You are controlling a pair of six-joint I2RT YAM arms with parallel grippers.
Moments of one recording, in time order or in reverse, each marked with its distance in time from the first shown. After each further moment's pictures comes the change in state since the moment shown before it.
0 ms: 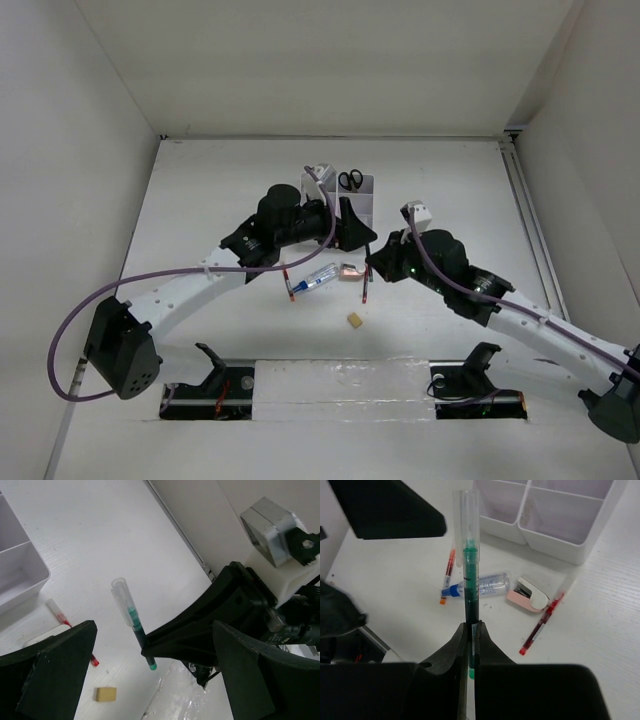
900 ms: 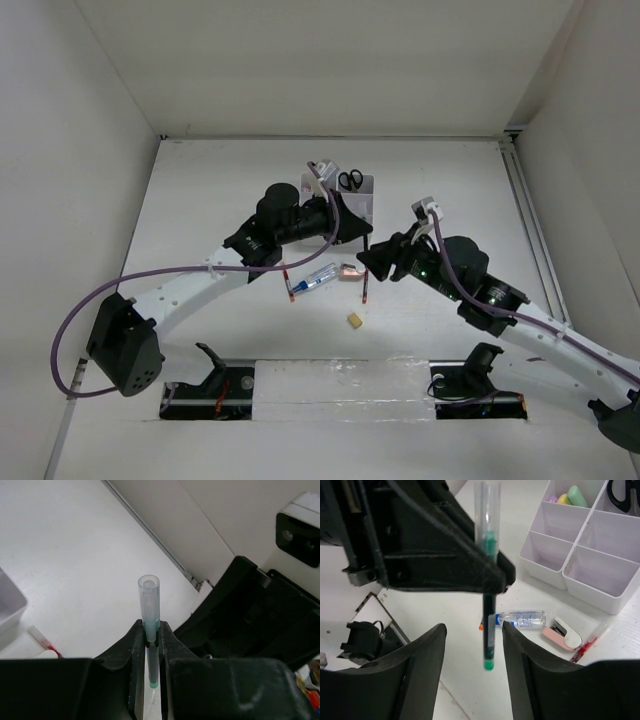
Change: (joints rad) left arm -0.001 0.022 -0.006 0.147 0.097 -0.027; right arm 0.048 -0.118 -0.016 0.169 -0.064 -0.028
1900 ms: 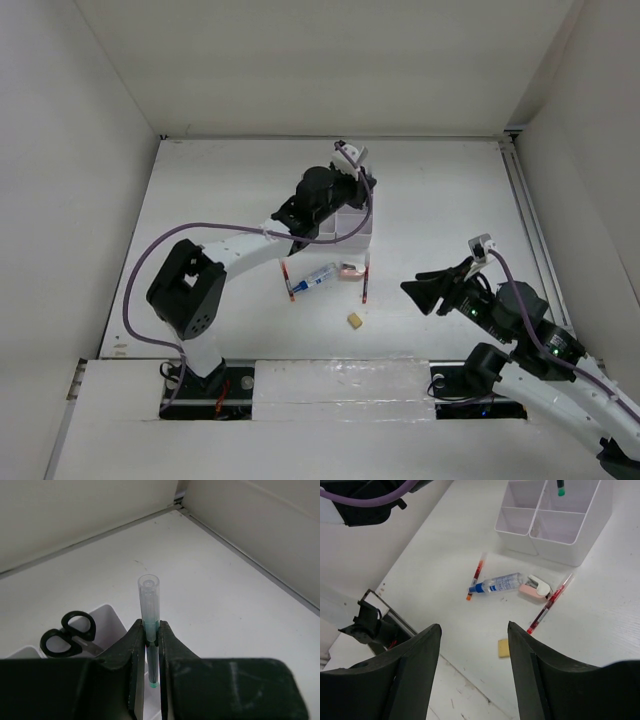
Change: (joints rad) left arm 0.002 0.399 0.196 0.273 -0.411 0.468; right arm 0.013 -0.528 -0.116 -0.401 0.100 0.049
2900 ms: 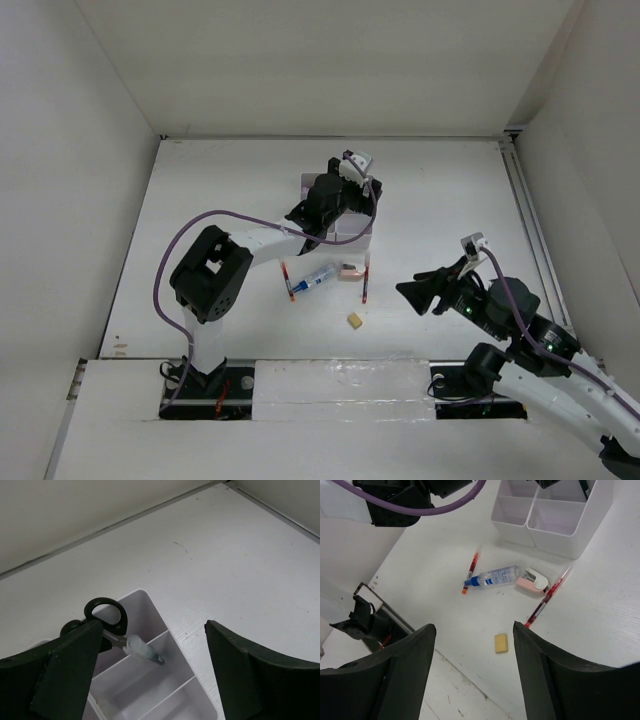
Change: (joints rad) left arm 0.006 0.169 0.020 0.105 -0.113 0.142; right arm 0.000 0.036 0.000 -0.004 -0.009 -0.001
